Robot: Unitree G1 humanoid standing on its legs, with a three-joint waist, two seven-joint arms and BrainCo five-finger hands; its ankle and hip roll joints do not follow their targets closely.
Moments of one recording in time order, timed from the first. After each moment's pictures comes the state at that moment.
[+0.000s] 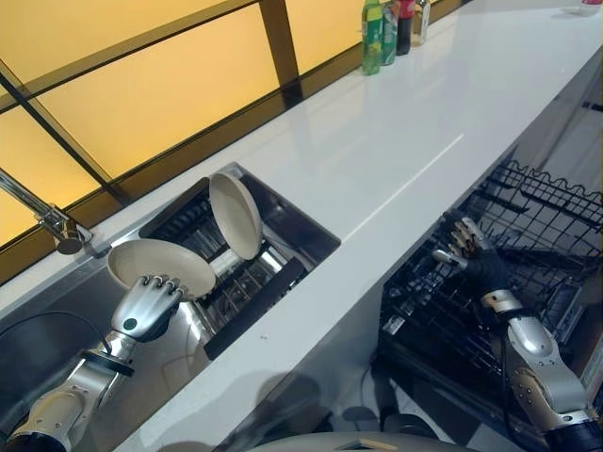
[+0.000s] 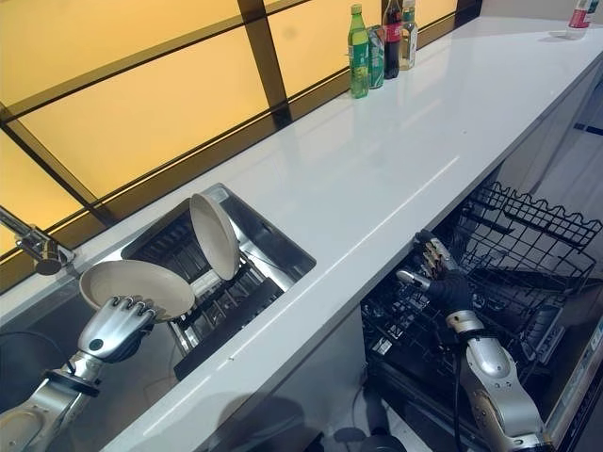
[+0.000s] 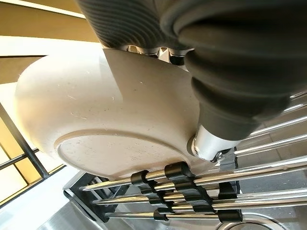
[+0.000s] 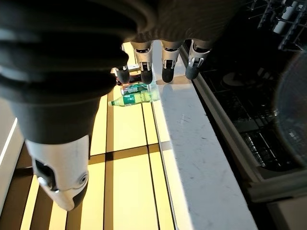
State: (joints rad) left arm 0.19 0.89 -0.21 0.29 1.16 -0.14 0.72; right arm 0.16 -0.61 0.05 -0.14 0.59 -0.12 -0.01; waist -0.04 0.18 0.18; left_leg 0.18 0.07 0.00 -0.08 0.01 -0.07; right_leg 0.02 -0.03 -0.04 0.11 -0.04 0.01
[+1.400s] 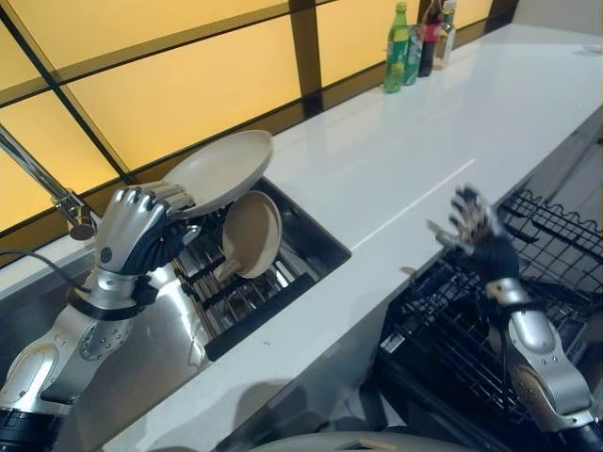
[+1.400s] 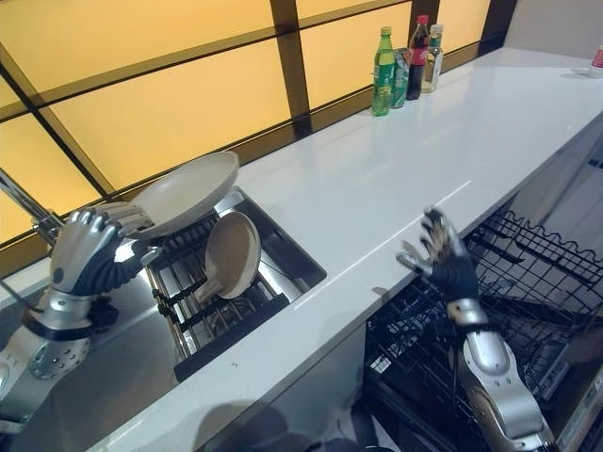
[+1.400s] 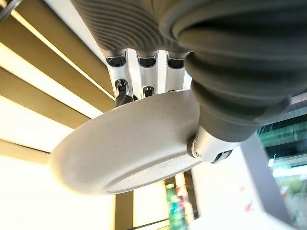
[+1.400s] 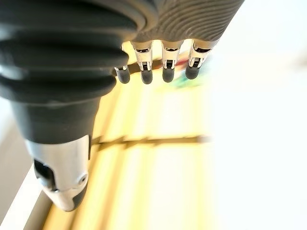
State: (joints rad) left arm 0.07 0.82 0.09 -0.26 0.49 -0.47 0.40; right arm -0.03 -0.62 0.06 -0.41 0.47 -0.22 -0.18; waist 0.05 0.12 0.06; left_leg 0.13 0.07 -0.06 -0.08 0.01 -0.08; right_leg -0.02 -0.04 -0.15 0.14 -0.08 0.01
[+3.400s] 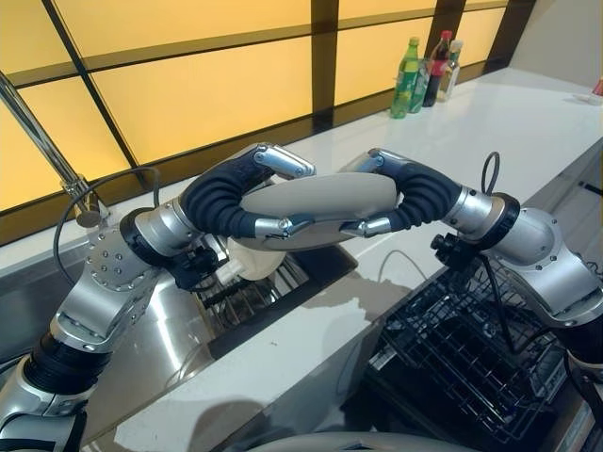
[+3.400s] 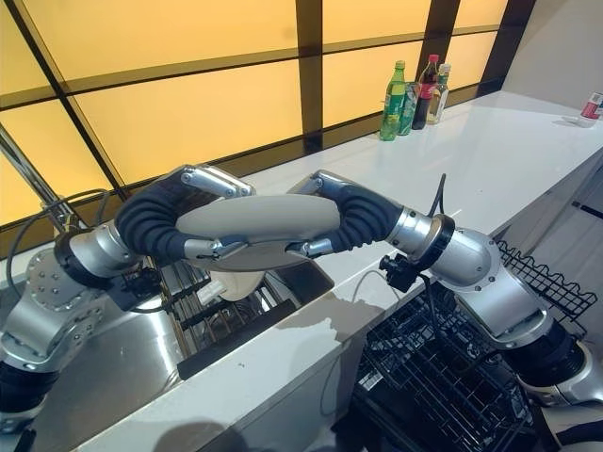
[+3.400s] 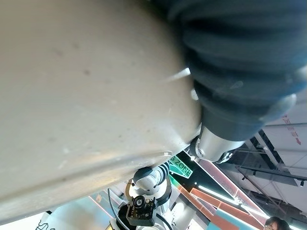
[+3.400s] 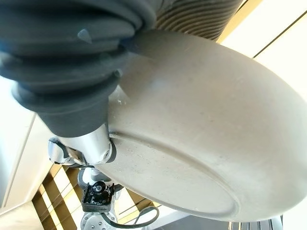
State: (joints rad) left arm -0.35 0.84 -0.18 -0.48 -0.56 -0.28 -0.40; right arm -0.51 -0.88 0.31 -0.44 0.37 -0.12 0.35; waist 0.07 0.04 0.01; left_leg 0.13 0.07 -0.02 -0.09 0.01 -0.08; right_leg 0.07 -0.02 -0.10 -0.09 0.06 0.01
